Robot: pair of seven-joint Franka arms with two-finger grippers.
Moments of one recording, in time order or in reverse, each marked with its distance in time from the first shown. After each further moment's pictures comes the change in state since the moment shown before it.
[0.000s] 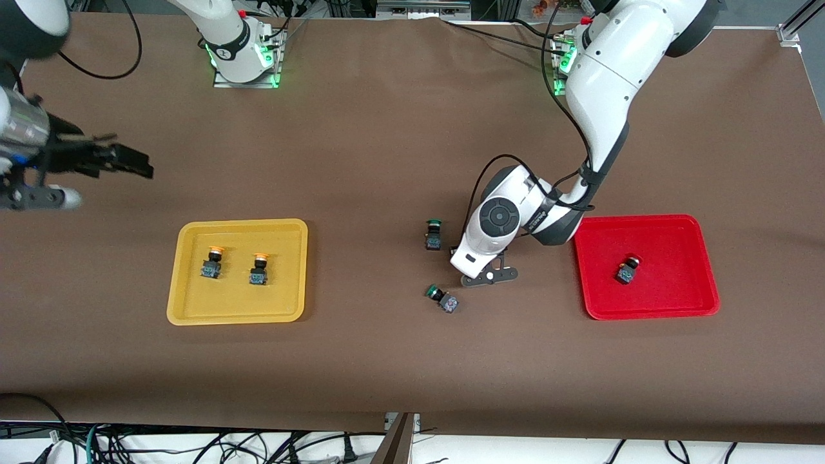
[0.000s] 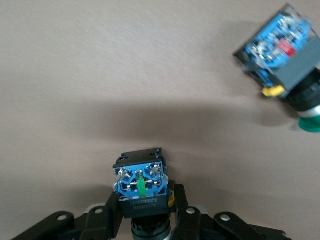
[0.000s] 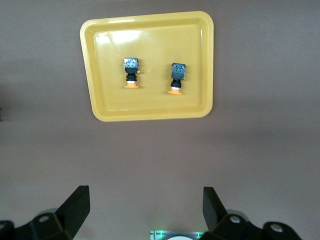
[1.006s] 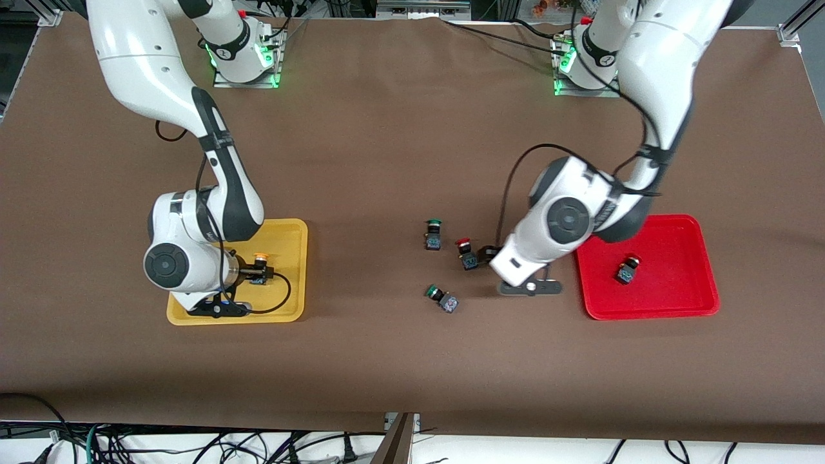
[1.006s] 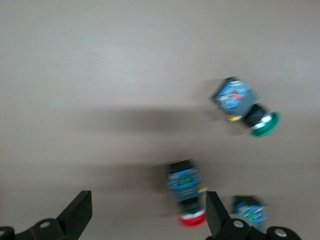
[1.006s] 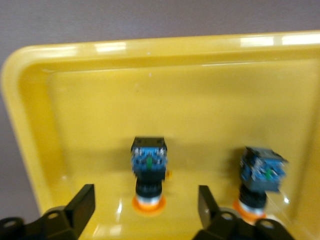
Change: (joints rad) left arm 0.074 -0.094 -0.027 0.038 -0.099 -0.044 0.229; right arm 0.071 0.575 0.066 0.000 0.018 0.521 0.096
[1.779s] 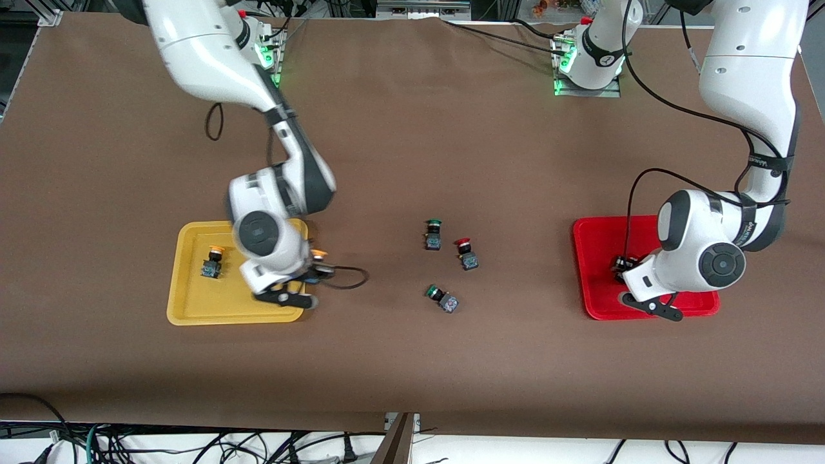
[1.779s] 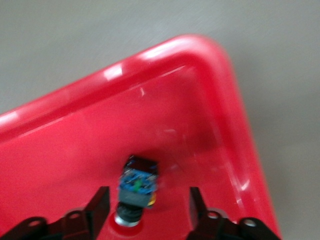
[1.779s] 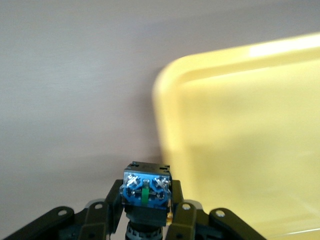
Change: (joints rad) left arm 0.258 -0.076 0.224 -0.133 -0.001 -0.093 0.823; right arm 0.148 0.041 0.002 0.028 0.002 0.139 0.232
